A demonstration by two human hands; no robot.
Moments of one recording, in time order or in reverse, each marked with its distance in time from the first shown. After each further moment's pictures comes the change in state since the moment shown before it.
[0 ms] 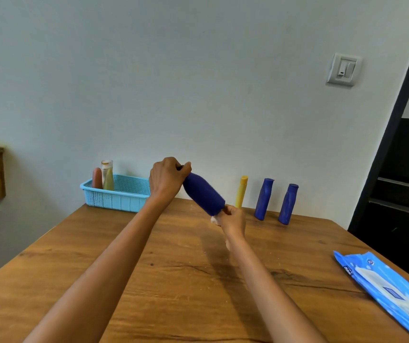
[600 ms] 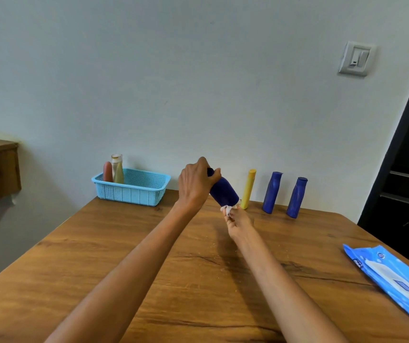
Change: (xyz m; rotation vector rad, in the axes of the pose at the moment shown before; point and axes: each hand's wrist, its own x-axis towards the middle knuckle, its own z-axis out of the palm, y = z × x) left_hand -0.031 0.018 0.028 0.031 0.001 0.147; right_hand 0.000 -0.003 0.007 0.742 0.112 0.470
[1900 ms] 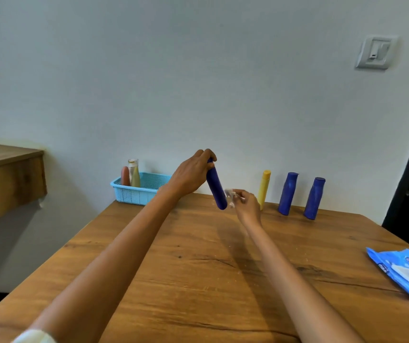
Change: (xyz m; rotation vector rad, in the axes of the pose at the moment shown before) left_hand 0.040 -0.040 -0.036 0.090 -0.286 0.322; right_hand 0.020 0.000 0.014 -0.912 -0.226 -0.709
